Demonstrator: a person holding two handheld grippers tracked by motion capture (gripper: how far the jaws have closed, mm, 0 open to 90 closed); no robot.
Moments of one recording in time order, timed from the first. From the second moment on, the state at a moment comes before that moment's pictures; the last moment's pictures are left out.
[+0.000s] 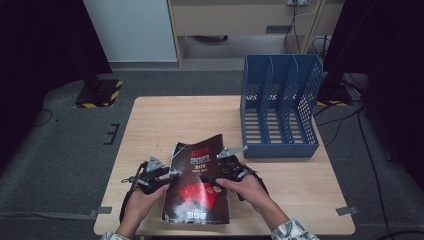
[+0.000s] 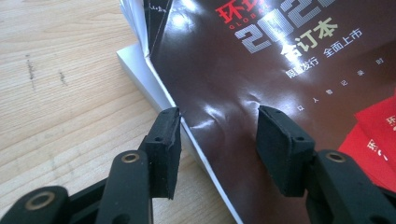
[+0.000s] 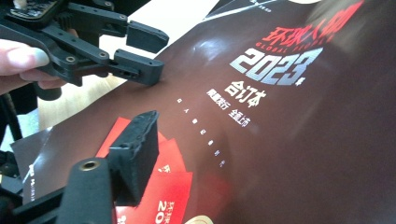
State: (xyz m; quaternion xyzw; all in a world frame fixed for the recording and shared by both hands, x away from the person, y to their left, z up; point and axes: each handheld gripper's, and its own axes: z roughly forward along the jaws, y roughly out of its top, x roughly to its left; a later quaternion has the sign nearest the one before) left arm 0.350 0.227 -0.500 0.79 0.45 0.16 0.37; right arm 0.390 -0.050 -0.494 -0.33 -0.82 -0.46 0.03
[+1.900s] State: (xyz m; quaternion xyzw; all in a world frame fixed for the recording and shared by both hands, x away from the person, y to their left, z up) left arm 0.350 0.227 -0.491 0.78 0.44 0.20 0.40; right arm 0.392 -0.048 -0.469 -0.32 -0.81 -0.50 -0.05
